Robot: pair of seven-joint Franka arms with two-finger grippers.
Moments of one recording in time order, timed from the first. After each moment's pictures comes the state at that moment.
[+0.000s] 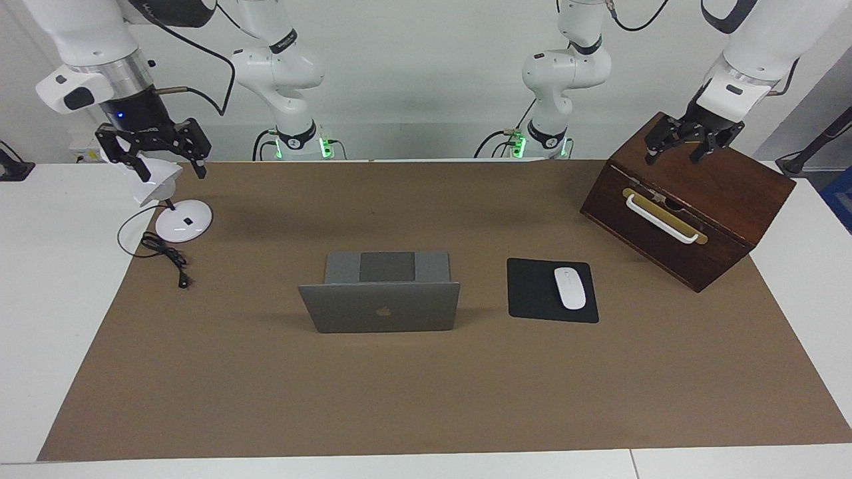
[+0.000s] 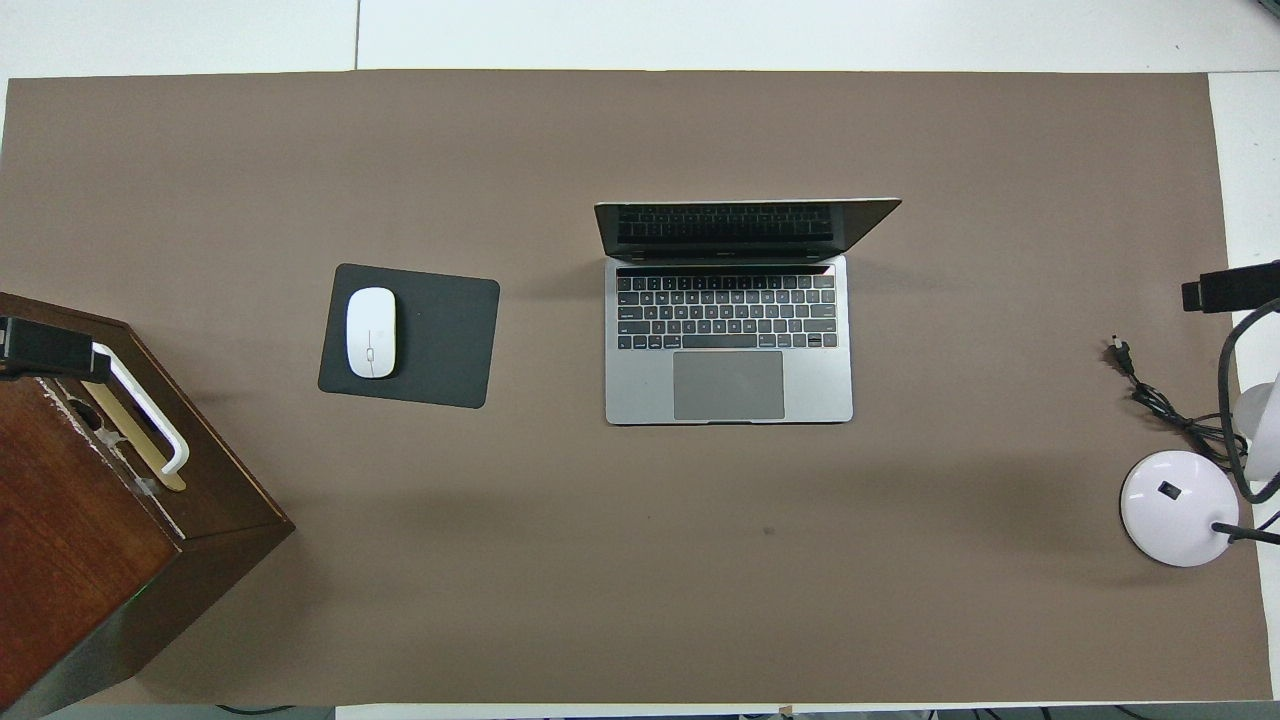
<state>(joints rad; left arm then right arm) 0.05 -0.11 -0.02 -1.67 -0.04 1.50 0.04 -0.03 -0.10 -0.06 -1.68 0.02 1.69 -0.14</state>
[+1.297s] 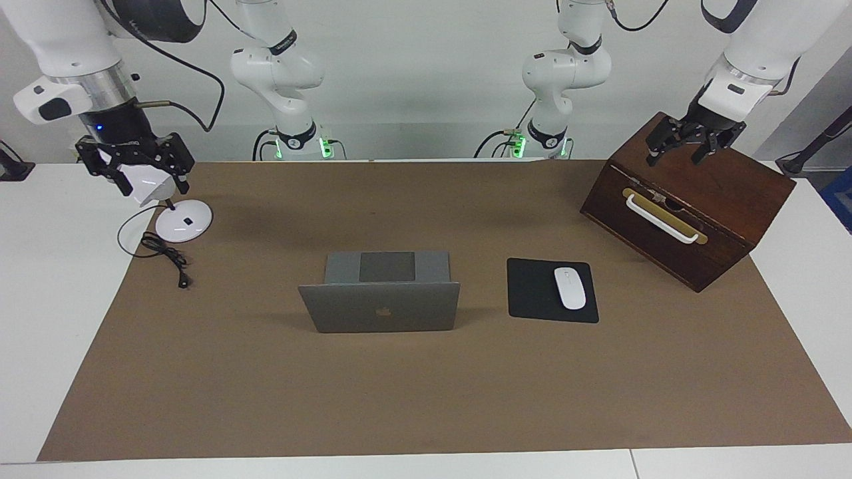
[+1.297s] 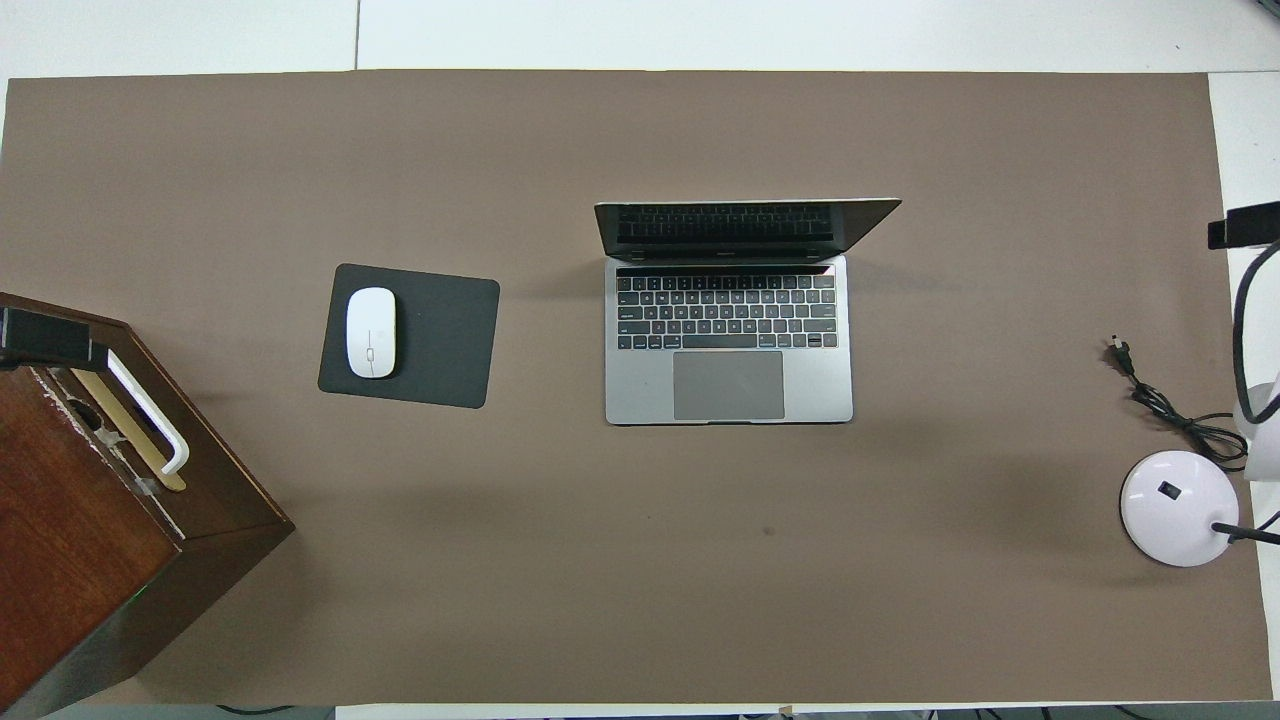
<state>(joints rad) 0.05 -0.11 -0.02 -1.67 -0.04 1.54 0.03 -0.07 0.02 -0.06 -1.56 0.01 1.77 -0.15</state>
